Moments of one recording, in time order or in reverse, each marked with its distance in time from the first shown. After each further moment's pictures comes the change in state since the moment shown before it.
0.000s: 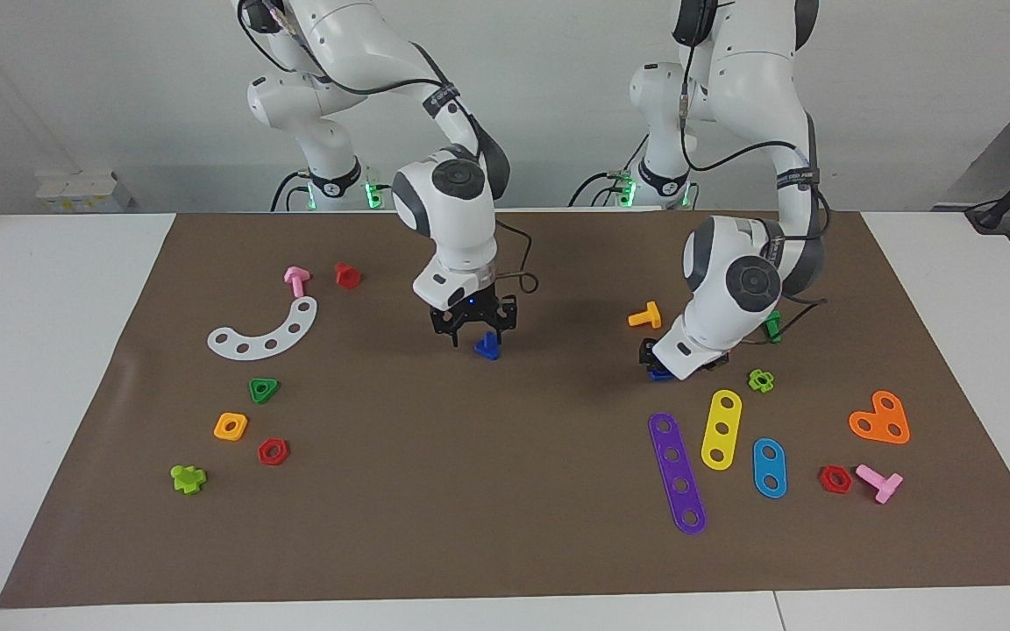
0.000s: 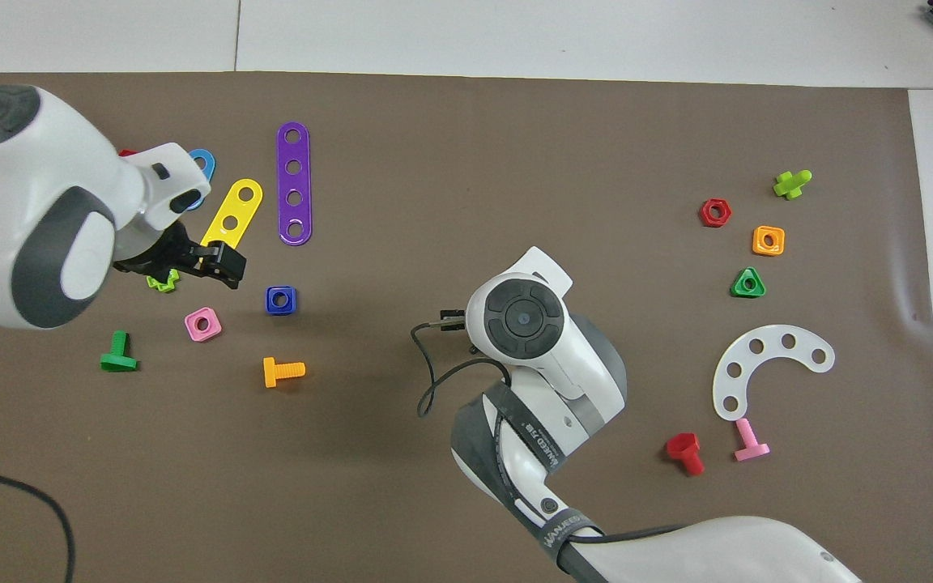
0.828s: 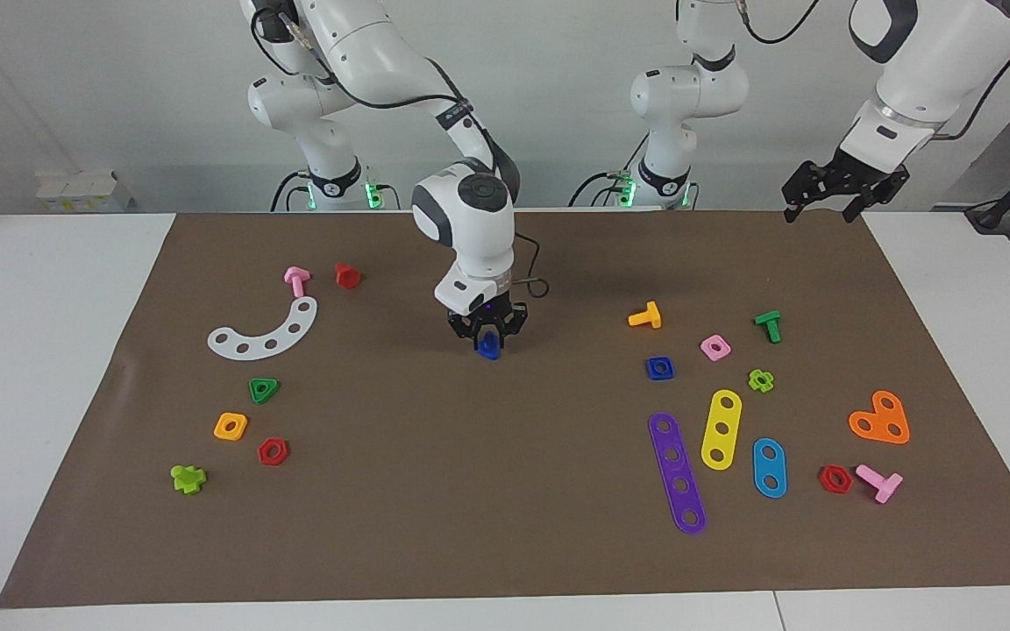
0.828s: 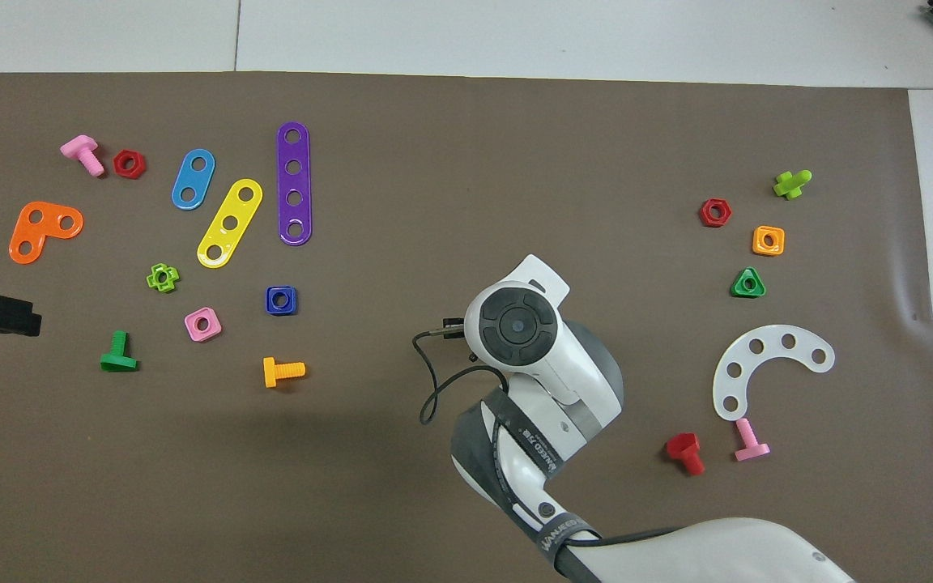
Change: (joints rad) left arm 0.175 -0.314 0.005 -0.022 0.071 -0.150 0.077; right arm 0.008 0.000 0.000 -0.022 -0.011 -0.002 0.000
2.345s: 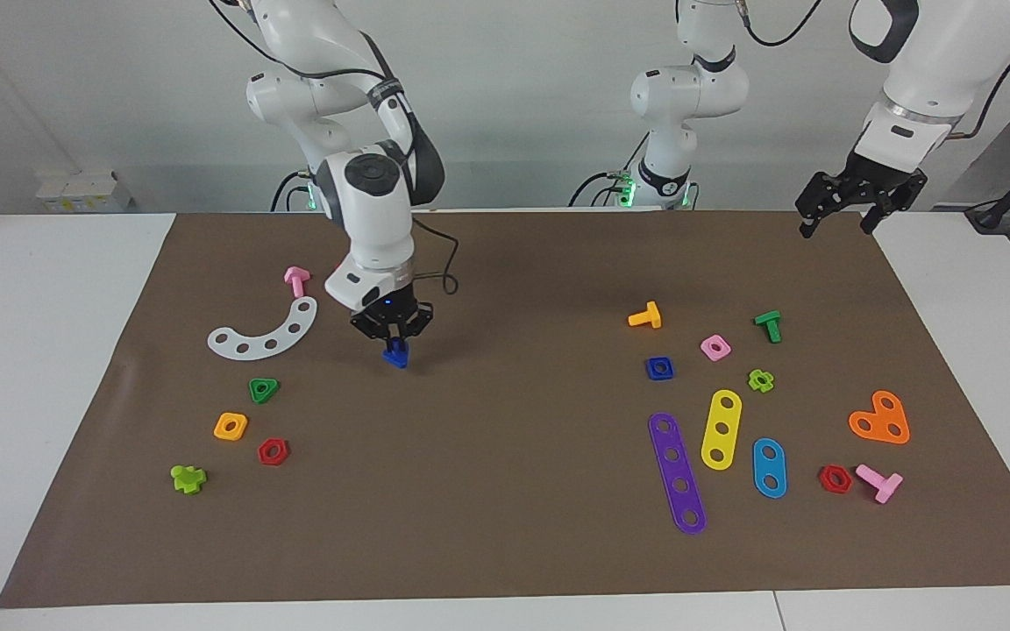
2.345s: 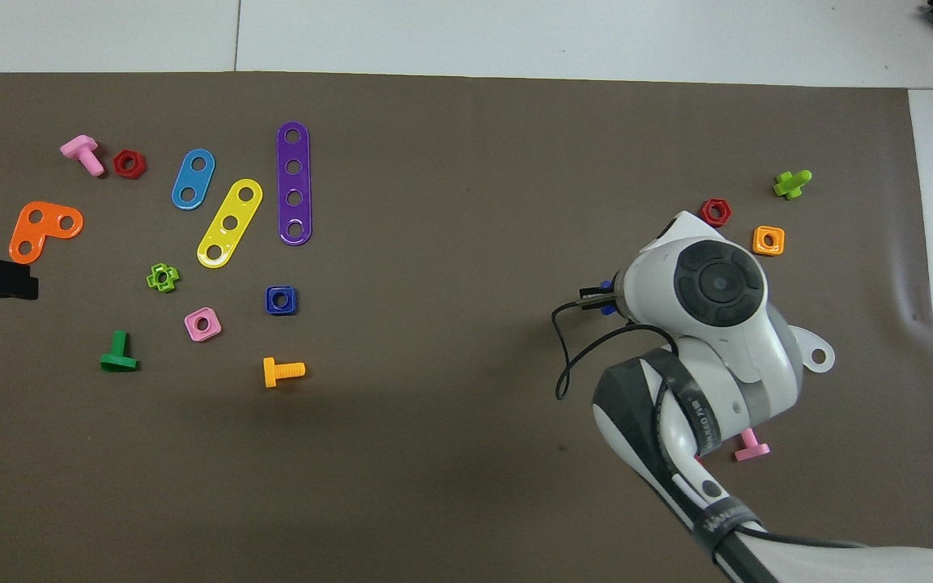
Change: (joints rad) left arm -0.001 0.021 -0.009 0.016 0.005 0.073 -0.065; right arm -0.287 -0.216 -0.019 -0.154 -0.033 -0.047 -0.376
